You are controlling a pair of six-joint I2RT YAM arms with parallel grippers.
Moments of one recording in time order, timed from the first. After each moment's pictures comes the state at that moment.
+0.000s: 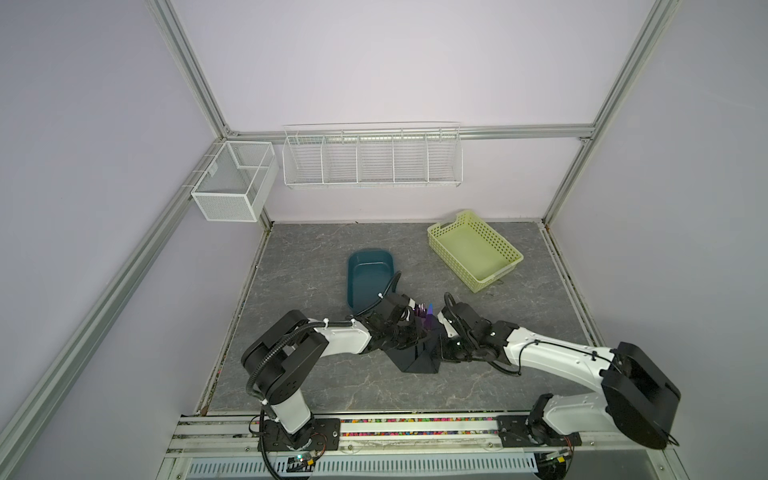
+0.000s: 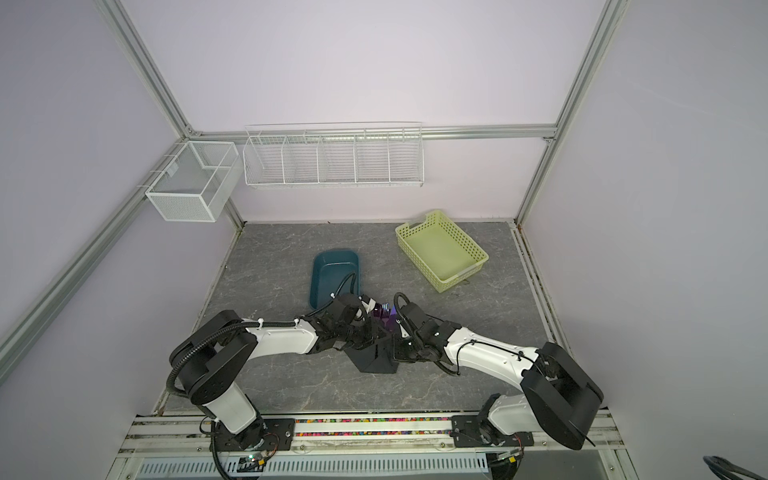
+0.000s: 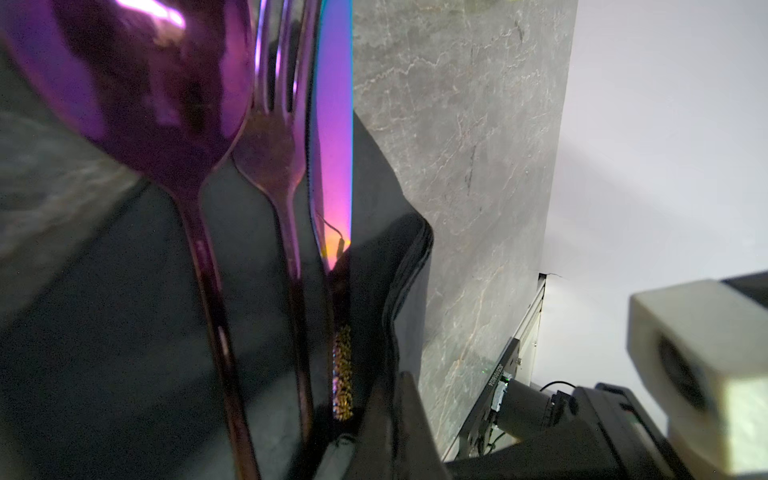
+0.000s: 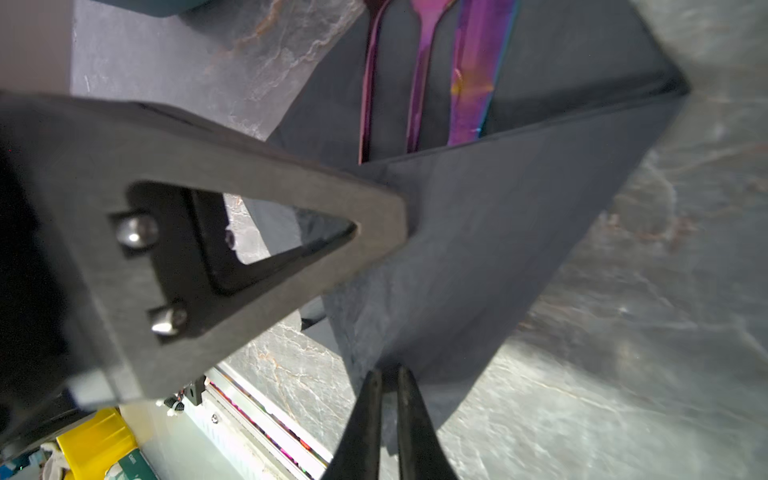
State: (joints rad) left arm -0.84 1.70 0.74 0.21 0.47 -1.01; right arm 0.83 1.34 0.68 -0.38 -0.24 0.82
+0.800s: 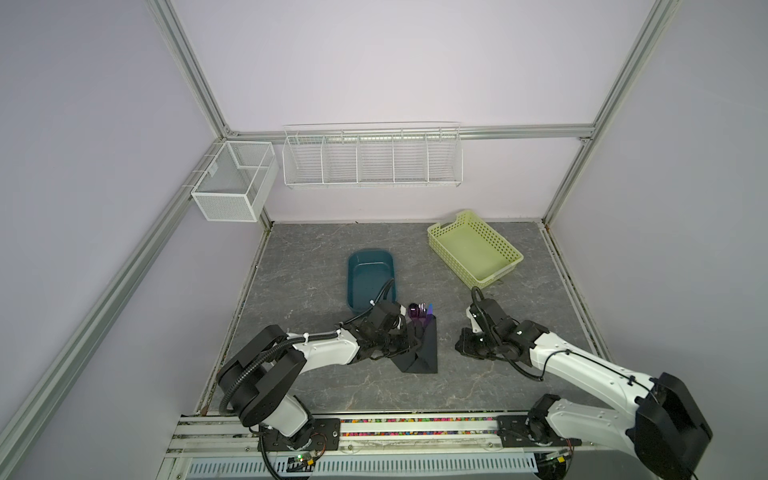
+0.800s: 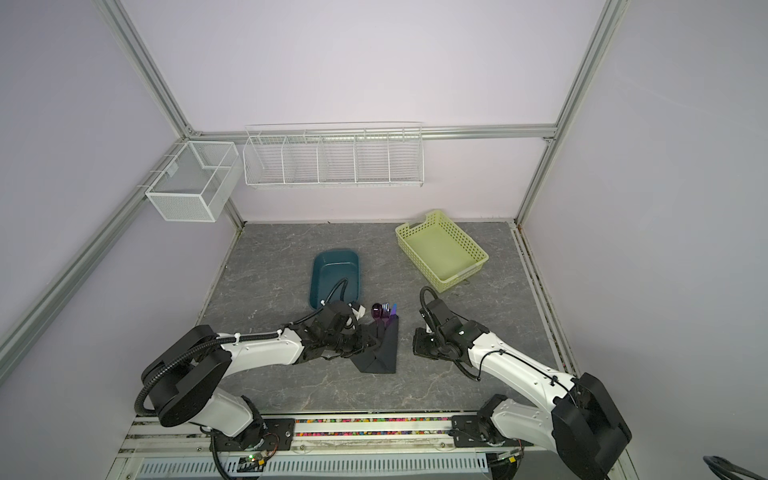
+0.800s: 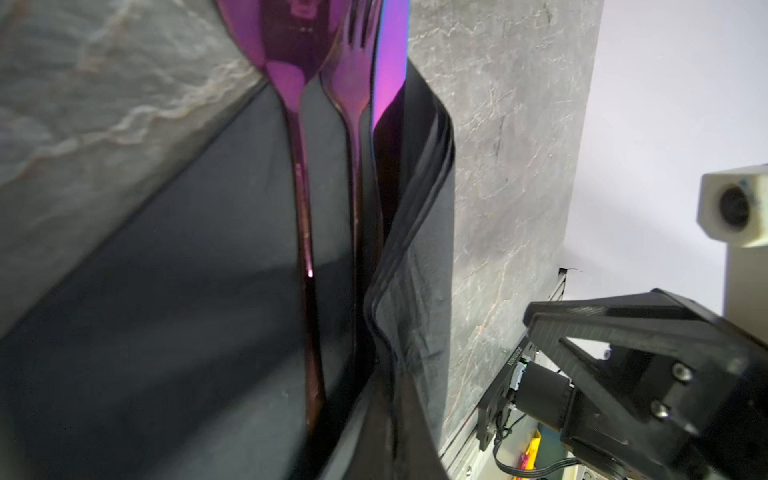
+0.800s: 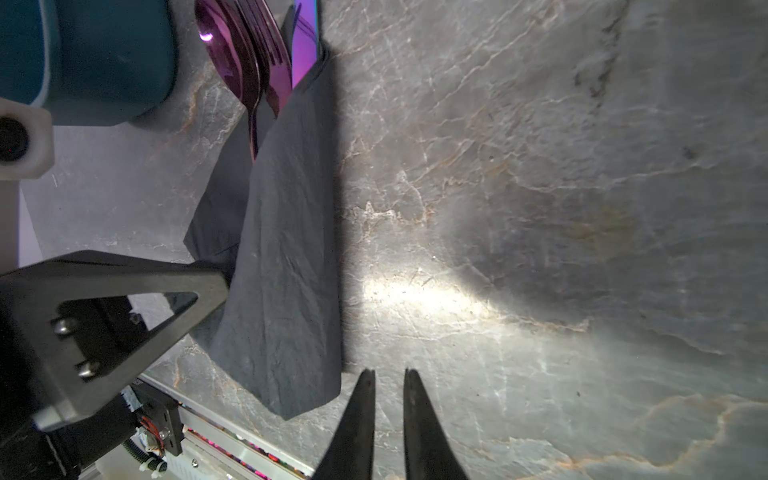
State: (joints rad) left arm -0.86 1.53 0.63 0.12 0.40 -1.00; right arm 0.67 1.16 0.63 -0.55 -0.18 0.81
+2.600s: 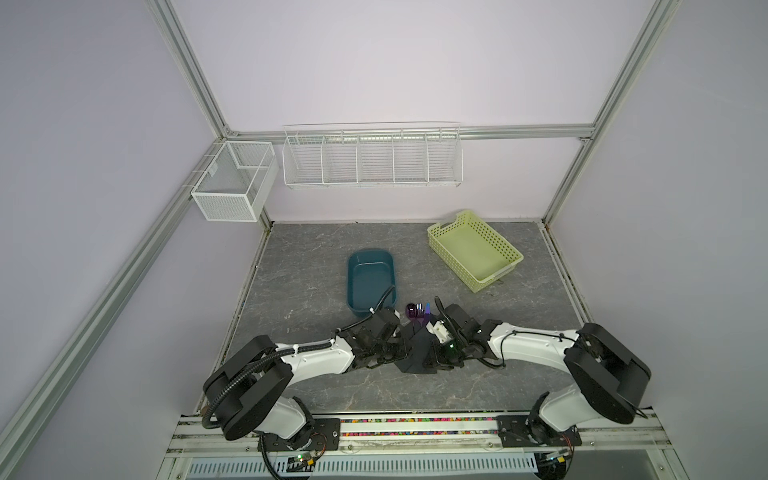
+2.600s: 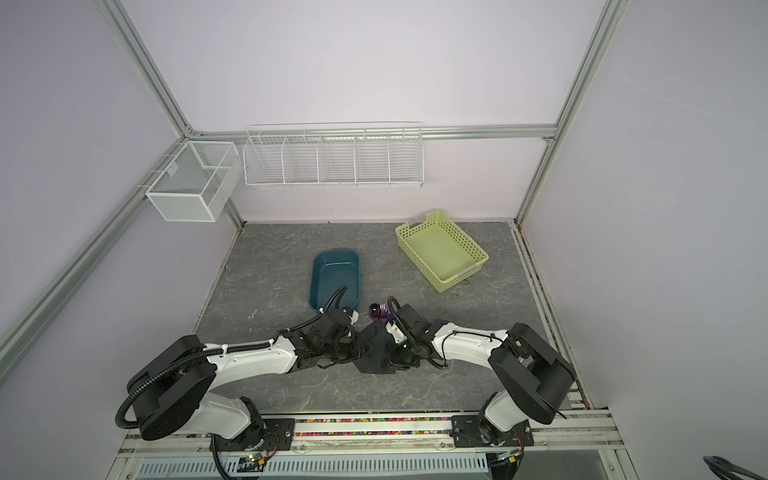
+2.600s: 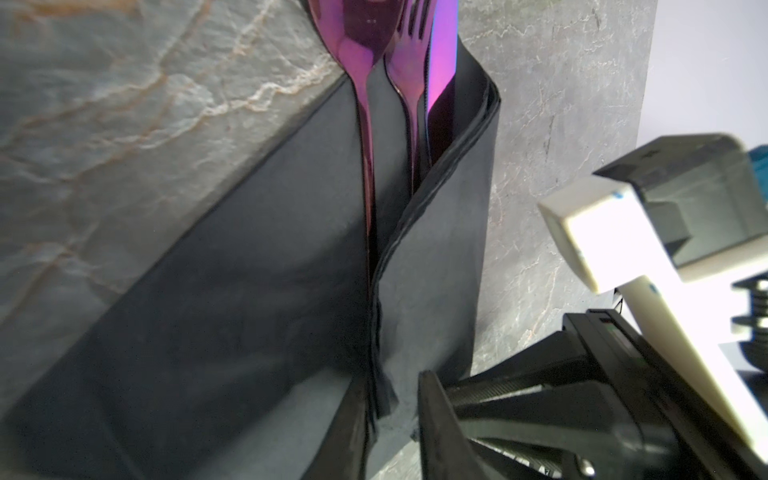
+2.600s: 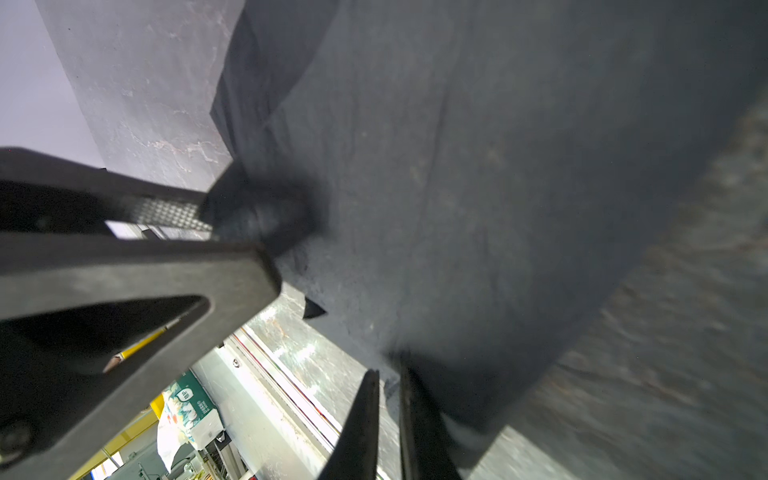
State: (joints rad) left arm -0.91 1.46 0.58 0.04 0.25 -0.98; right arm 0.82 1.52 0.68 -0.28 -0.50 0.79
